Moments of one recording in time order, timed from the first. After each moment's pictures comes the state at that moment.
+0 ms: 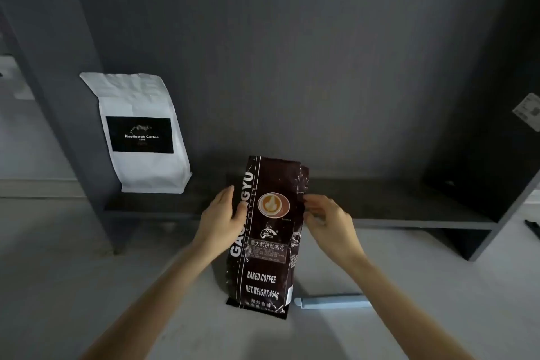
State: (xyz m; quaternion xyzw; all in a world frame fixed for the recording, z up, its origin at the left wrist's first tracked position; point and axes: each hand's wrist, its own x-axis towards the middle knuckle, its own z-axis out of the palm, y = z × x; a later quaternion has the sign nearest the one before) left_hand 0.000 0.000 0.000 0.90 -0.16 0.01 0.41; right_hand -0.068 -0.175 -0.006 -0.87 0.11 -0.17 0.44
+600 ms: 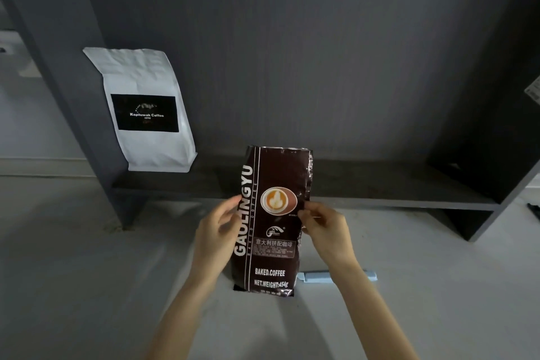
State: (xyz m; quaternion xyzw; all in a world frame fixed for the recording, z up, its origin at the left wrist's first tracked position) left_hand -0.055 0.024 -0.024 0.79 -0.11 0.02 0.61; right_hand -0.092 -0.145 -0.030 -0.78 0.18 -0.16 0.58
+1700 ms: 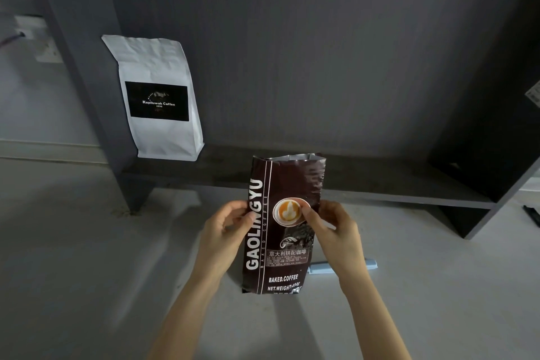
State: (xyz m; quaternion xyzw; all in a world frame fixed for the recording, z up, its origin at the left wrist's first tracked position) left_hand -0.078 0.030 -0.032 0.72 -0.11 -0.01 0.68; right_hand -0.124 -0.136 -0.026 -0.76 0.18 -0.19 0.60
